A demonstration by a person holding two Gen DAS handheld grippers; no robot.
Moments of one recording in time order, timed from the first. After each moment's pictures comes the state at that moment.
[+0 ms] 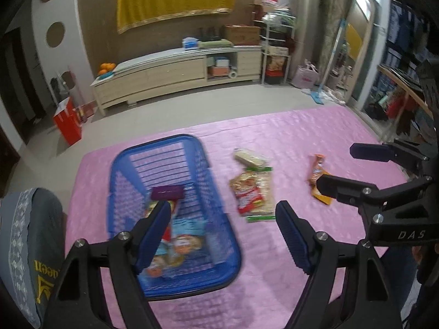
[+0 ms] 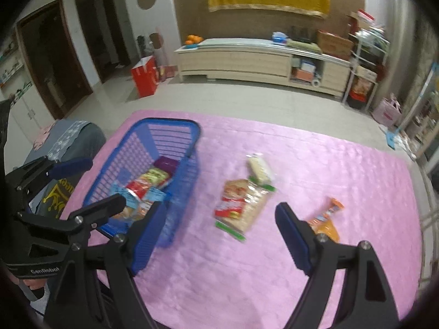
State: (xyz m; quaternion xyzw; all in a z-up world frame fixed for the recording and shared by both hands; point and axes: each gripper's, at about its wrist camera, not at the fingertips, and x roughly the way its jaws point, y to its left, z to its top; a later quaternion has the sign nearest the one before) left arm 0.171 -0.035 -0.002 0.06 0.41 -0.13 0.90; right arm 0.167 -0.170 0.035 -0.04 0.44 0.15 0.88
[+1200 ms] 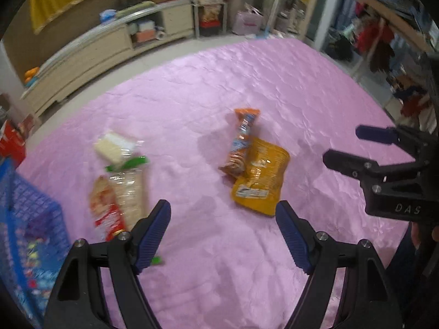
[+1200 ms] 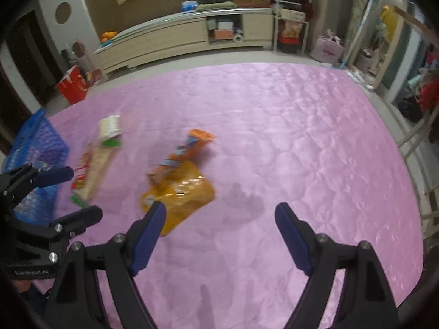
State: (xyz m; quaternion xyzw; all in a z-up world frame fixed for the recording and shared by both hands) left arm 0.249 -0.249 -0.149 0.14 0.50 -0.25 0.82; right arm 0.191 -0.387 -0.096 0.04 0.49 0.00 0.87
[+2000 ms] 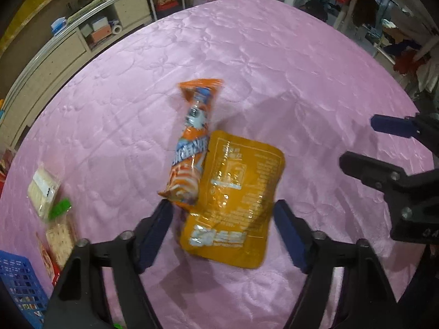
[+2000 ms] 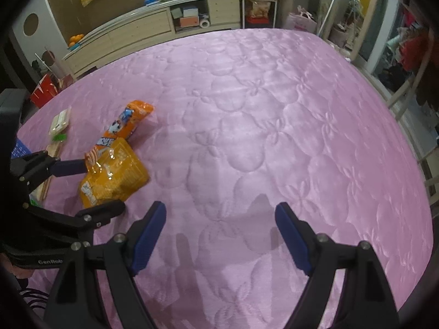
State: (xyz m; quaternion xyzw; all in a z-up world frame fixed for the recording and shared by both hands) left arm 0.274 -0.329 -0.203 0.21 0.52 -0.31 0.76; right arm 0.182 -0.430 -0.135 0.07 0.52 -0.06 0.85
